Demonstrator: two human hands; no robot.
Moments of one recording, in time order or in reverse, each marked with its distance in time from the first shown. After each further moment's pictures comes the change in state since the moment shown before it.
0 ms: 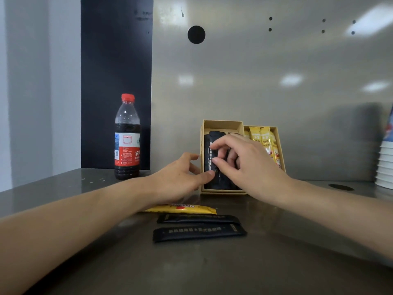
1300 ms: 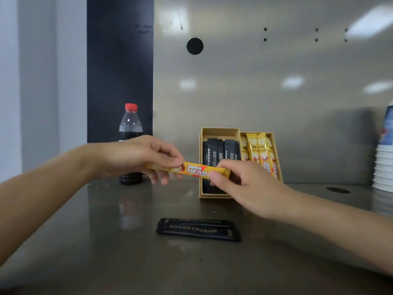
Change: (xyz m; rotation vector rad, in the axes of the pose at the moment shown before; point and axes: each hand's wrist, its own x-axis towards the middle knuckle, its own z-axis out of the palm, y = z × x) left_hand -0.030 0.009 -0.089 -0.188 -0.290 0.112; right_hand -0.021 -0.027 -0.025 0.218 -0.307 0.184
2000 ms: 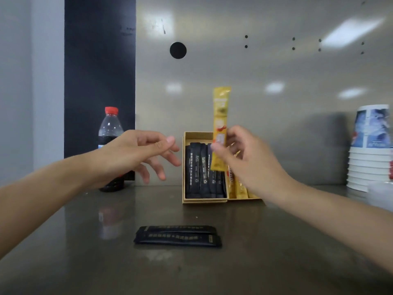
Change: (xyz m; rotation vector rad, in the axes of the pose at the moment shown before) left_hand 0.012 0.013 0.023 0.001 0.310 0.124; right_hand 0.014 0.011 -0.028 0.045 0.459 0.006
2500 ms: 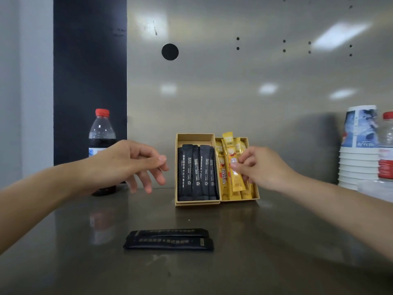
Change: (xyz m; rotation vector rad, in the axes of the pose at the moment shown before) left_hand 0.001 -0.008 0.003 0.067 -0.064 -0.047; right_hand 0.010 0.062 -0.023 -0.244 -0.158 0.375
